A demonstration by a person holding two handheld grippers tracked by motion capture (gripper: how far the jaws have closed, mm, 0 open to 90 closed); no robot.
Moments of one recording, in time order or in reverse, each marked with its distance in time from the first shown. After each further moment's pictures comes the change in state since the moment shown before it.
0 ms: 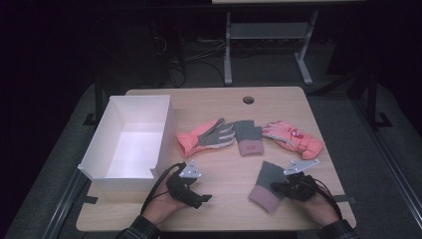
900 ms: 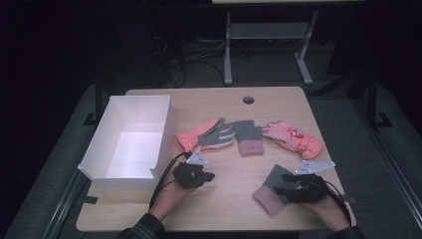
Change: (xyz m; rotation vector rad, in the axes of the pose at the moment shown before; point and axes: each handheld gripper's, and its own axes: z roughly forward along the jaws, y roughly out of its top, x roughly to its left) left arm 0.011 0.035 0.011 -0.017 -0.021 -0.058; right arm -0.004 -0.007 -0.021 -0.123 -0.027 0.030
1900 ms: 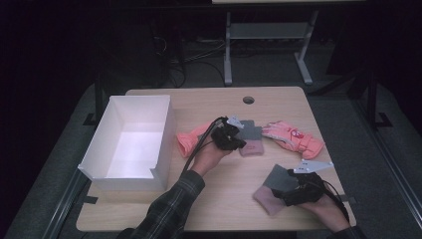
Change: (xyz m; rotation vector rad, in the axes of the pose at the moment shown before) left arm 0.042 0.121 0.080 -0.039 -0.033 0.034; right arm 0.000 0.000 0.007 -0.030 -0.021 0.008
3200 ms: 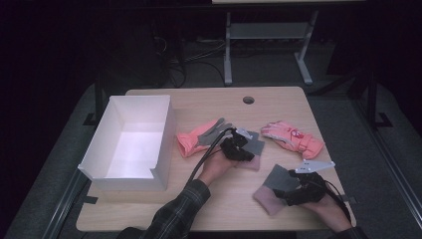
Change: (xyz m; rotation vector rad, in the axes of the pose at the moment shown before) left arm -0.021 -0.023 0.031 0.058 -0.119 -0.031; right arm -0.005 -0.003 -0.001 0.015 0.006 0.014
